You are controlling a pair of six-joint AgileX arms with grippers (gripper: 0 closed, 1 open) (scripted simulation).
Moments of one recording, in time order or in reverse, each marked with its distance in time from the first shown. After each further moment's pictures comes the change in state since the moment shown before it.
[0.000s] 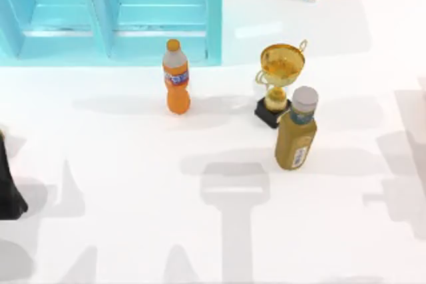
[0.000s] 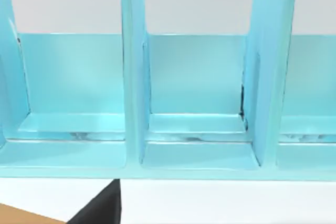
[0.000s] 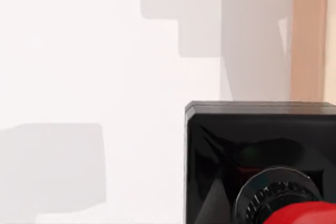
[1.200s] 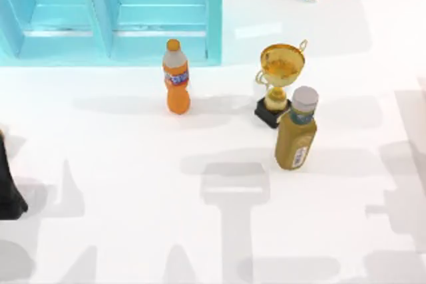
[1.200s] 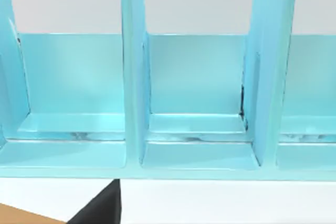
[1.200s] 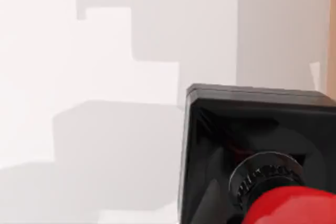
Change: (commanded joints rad) left arm 0.000 0.000 0.000 0.000 0.000 0.000; right arm -0.010 0.018 -0.231 0.253 -0.006 -0.011
